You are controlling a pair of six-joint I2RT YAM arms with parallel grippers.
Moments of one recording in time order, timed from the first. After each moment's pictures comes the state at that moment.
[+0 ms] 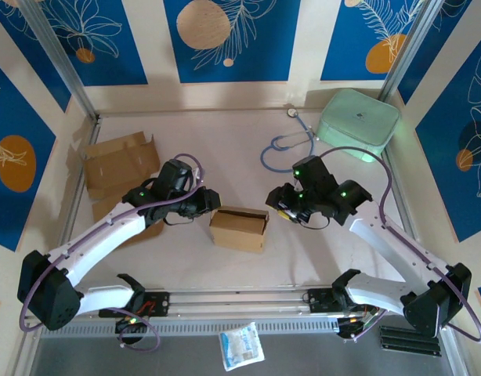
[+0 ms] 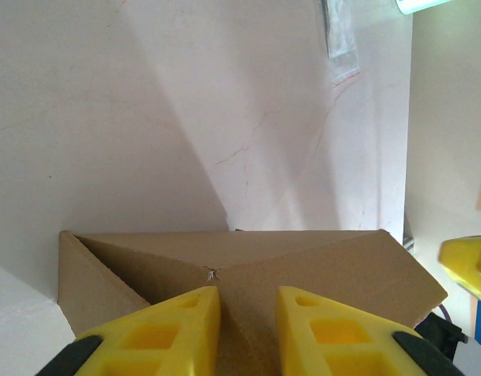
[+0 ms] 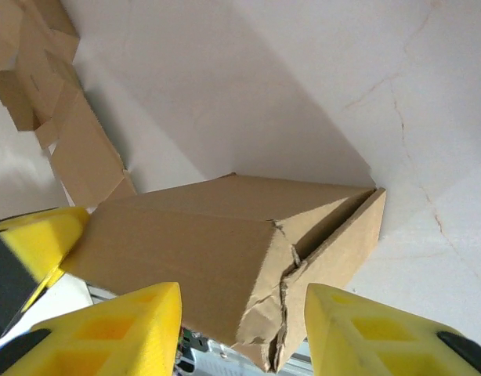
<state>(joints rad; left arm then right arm) -0.63 1.20 0.93 -0.54 0.38 -0.86 0.62 1.10 1.03 -0.89 -0.27 1.09</state>
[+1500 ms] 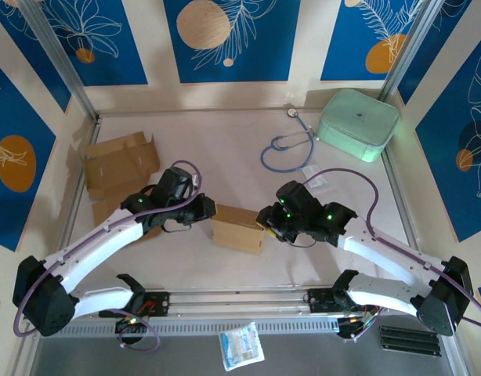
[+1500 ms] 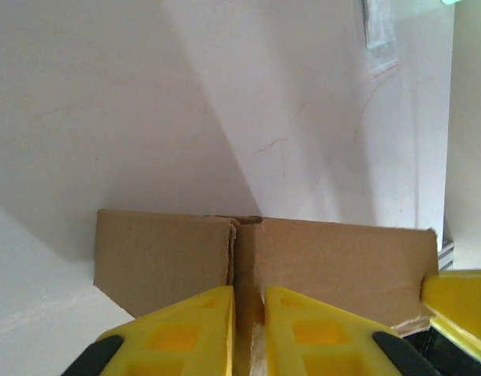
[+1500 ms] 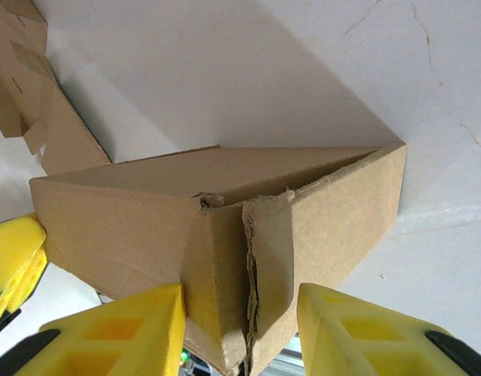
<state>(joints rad) -0.66 1.14 0.87 -0.58 0.29 -0.84 0.81 1.05 0.82 -0.68 -0.15 1.34</state>
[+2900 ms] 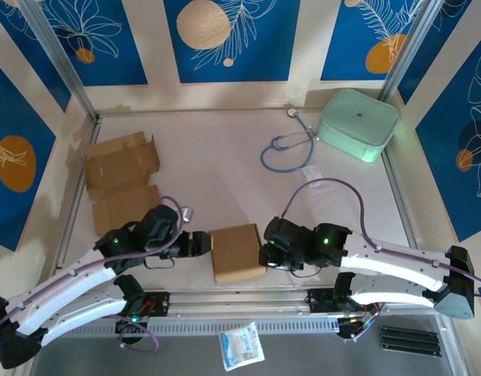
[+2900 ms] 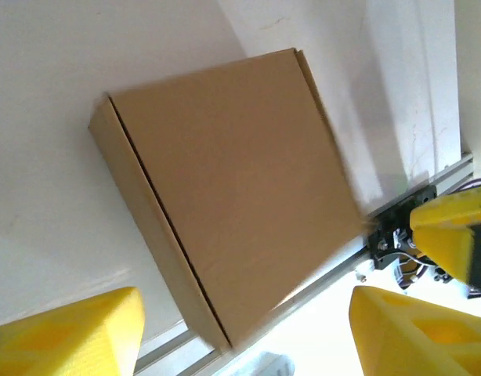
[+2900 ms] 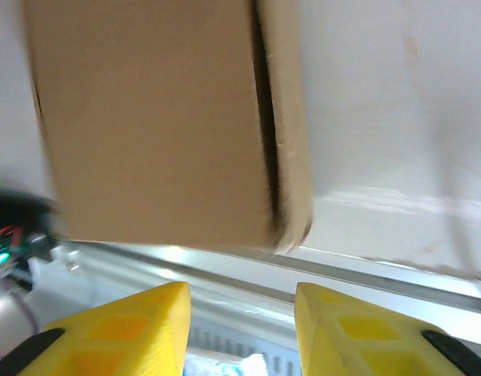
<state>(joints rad) -0.85 0.73 0.64 -0.72 0.21 -0.87 1.17 0.99 0.77 -0.91 -0.01 1.24</state>
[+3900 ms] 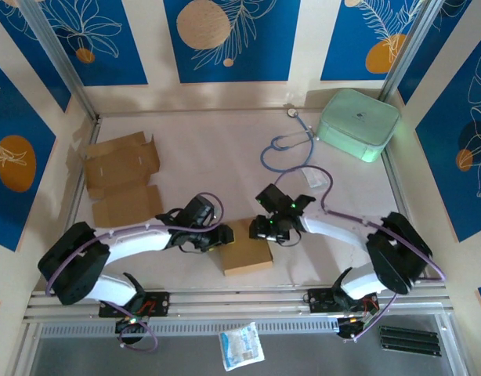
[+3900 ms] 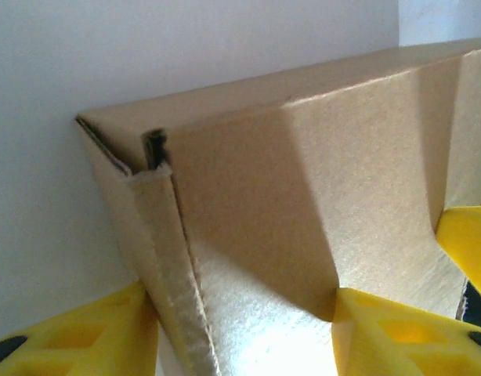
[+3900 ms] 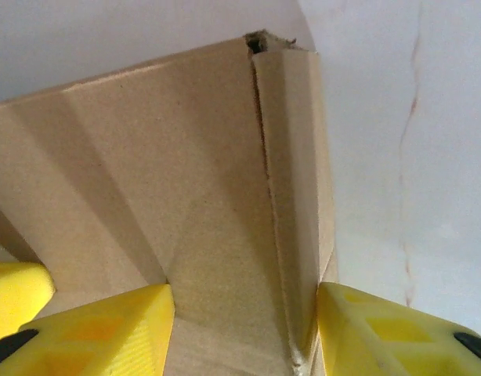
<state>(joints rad) -0.77 1.42 0.62 -0.19 0.36 -0.97 0.78 1.47 0.85 -0.62 -0.20 0.85</state>
